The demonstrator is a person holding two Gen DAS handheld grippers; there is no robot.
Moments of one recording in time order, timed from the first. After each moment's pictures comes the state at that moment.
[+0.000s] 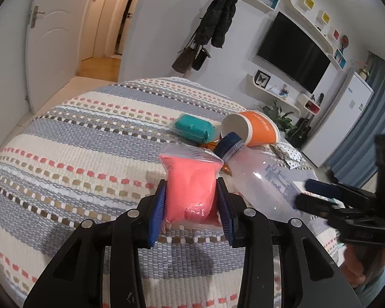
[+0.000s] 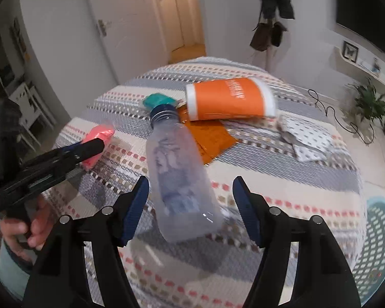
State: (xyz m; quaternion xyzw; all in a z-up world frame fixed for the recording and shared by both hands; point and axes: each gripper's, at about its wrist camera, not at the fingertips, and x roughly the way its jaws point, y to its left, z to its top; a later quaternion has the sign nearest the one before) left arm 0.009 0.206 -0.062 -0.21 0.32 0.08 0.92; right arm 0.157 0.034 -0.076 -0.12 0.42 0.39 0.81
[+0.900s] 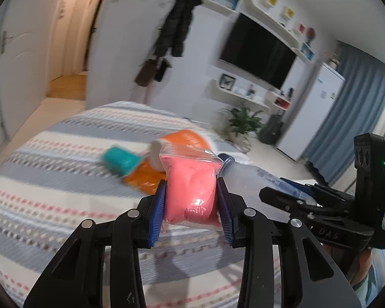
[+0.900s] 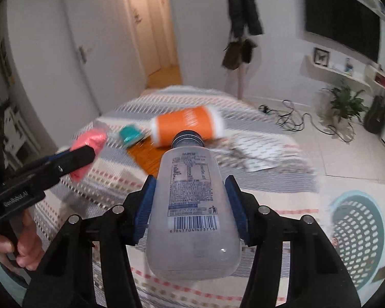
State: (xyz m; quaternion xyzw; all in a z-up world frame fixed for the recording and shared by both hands) left arm 0.042 0.139 -0.008 -0.17 0.29 -0.01 0.94; right arm 0.153 -0.031 -0.032 -0.07 0.37 0.33 0.87
